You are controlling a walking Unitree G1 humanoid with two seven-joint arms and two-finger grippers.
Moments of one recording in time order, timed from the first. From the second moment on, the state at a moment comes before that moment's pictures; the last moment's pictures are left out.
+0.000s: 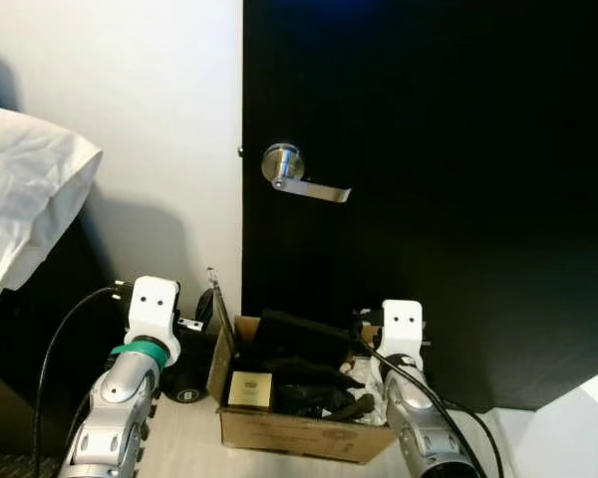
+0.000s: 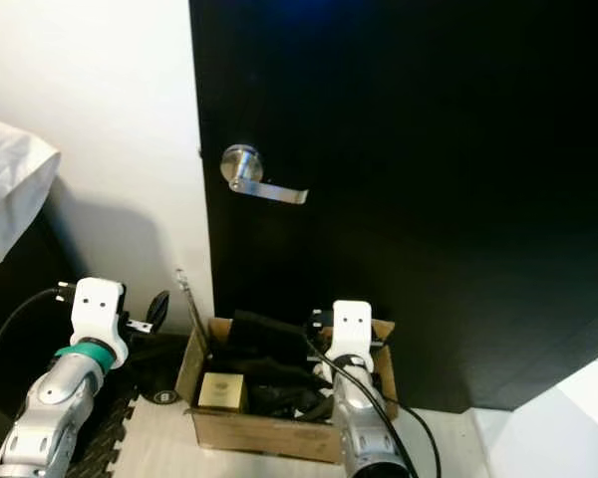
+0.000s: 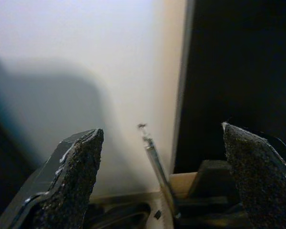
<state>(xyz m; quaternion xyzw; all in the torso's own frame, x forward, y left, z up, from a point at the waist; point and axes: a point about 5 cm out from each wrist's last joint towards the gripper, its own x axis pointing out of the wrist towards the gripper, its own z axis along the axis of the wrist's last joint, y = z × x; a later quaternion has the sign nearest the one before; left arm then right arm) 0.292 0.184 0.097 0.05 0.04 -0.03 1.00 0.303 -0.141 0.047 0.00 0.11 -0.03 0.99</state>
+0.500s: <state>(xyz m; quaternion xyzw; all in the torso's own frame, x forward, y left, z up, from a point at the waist) 0.294 0.181 0.099 0.06 0.03 -0.04 1.00 0.306 -0.141 0.051 -0.01 0.10 -0.03 0.99</state>
